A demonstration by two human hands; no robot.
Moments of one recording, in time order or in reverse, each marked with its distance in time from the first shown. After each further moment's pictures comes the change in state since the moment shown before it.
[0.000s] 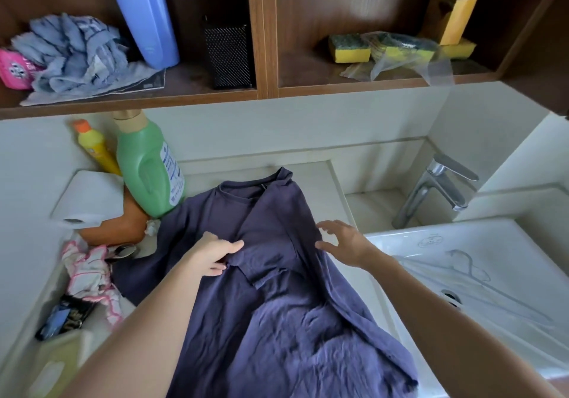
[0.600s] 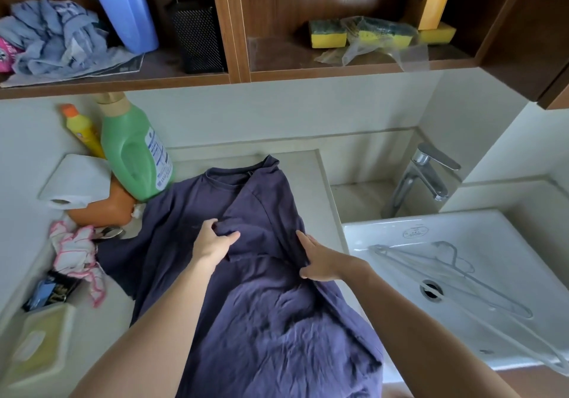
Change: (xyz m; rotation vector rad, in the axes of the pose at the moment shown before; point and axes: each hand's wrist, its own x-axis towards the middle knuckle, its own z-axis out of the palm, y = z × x) left_hand -0.014 -0.018 0.069 -0.063 0.309 0.265; right_hand -0.040 0.002 0.021 -0.036 -0.426 0.033
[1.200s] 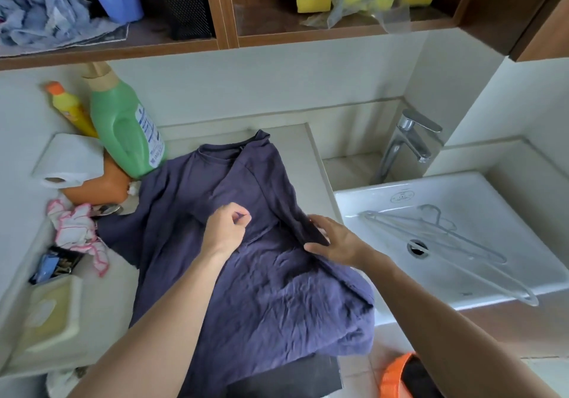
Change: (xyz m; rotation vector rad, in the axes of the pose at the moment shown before) left_hand -0.070 -0.009 0.012 0.247 -0.033 0.419; right_hand -0.066 0.032 0.037 0.174 0.321 -0.075
